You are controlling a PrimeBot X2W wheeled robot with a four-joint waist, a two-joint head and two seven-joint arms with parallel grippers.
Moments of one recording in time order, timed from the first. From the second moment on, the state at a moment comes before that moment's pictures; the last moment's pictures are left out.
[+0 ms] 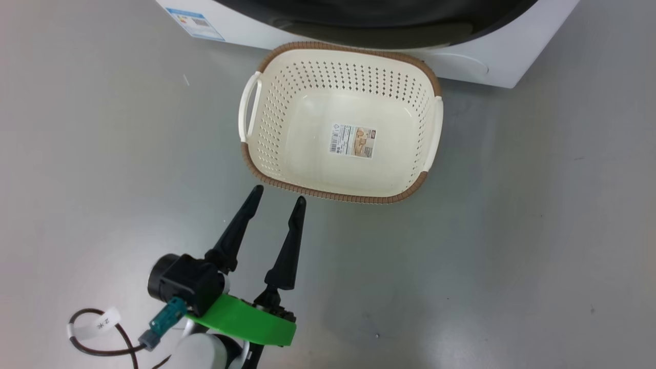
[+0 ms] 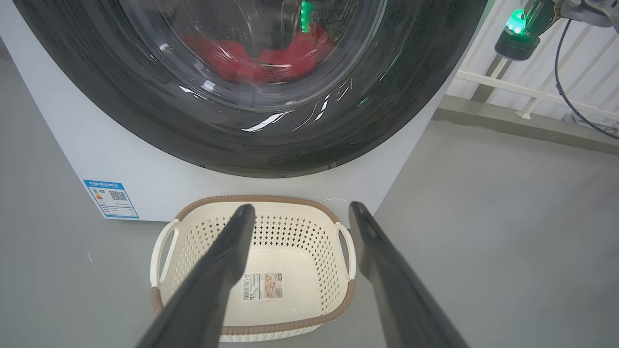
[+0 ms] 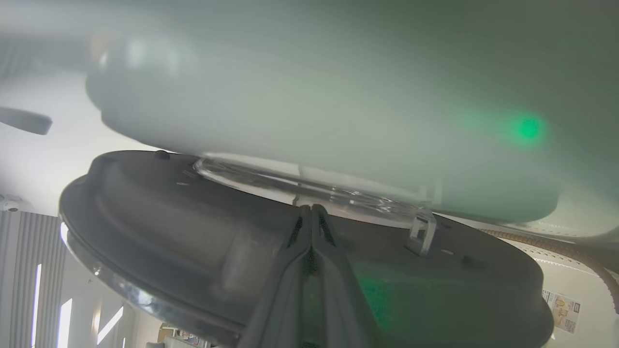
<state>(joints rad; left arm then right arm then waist) -0.31 0.04 -0.33 0.15 -0.33 -0.05 -0.25 -1.40 -0.35 0.27 0.86 1.69 0.13 0.78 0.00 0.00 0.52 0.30</state>
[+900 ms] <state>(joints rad) -0.26 0.04 -0.33 0.16 -0.31 -0.04 -0.25 -1.09 -0.28 0.30 0.67 1.68 0.12 0.88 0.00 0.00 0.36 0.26</state>
